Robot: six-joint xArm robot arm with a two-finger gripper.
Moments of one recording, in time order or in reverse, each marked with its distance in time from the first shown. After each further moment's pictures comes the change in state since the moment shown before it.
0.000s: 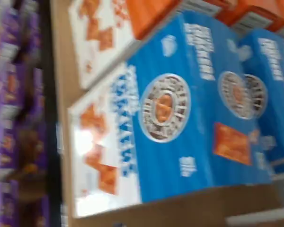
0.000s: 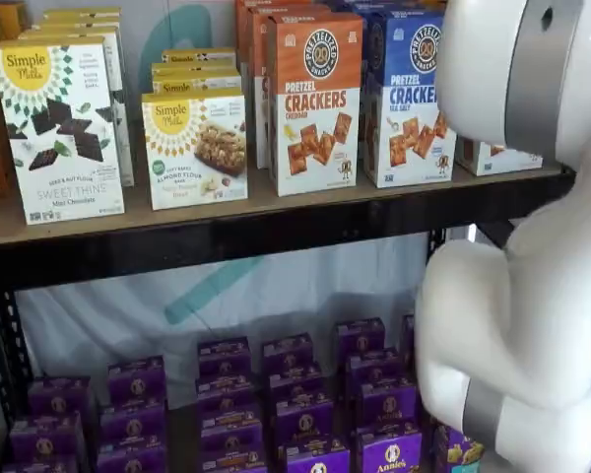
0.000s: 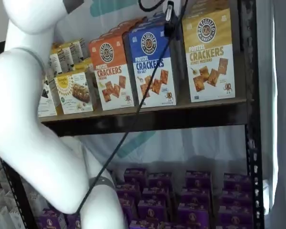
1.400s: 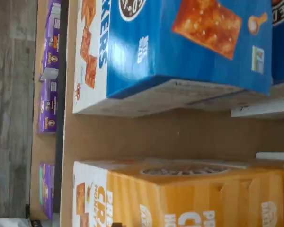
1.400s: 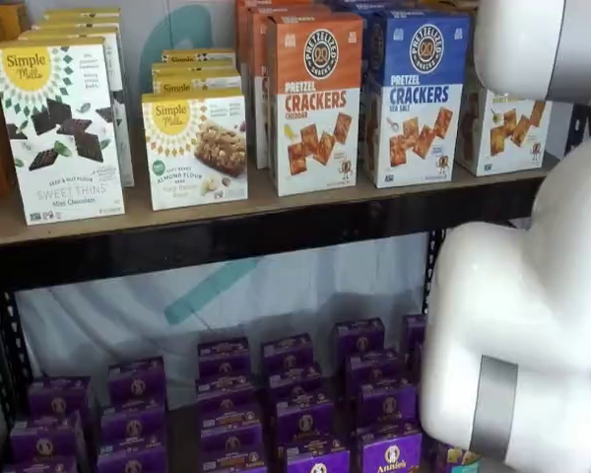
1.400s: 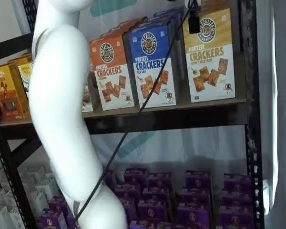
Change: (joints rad) arm 0.263 0.329 -0.361 -0.429 -0.034 0.074
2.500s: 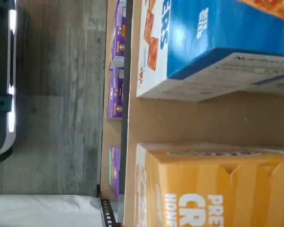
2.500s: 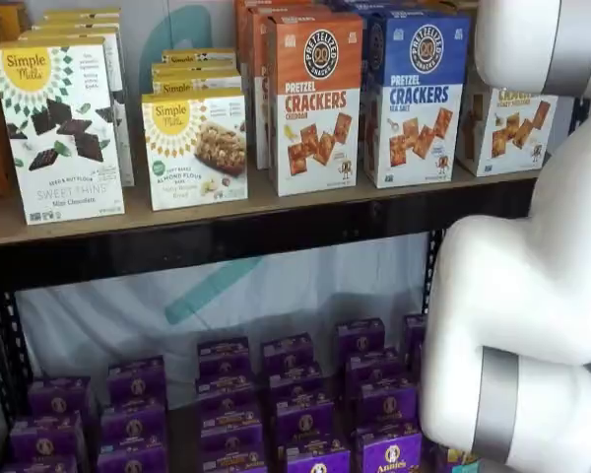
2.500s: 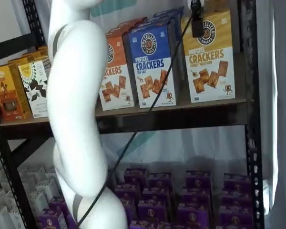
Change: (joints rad) arm 0.045 0.121 -0.186 -0.166 0.221 0.028
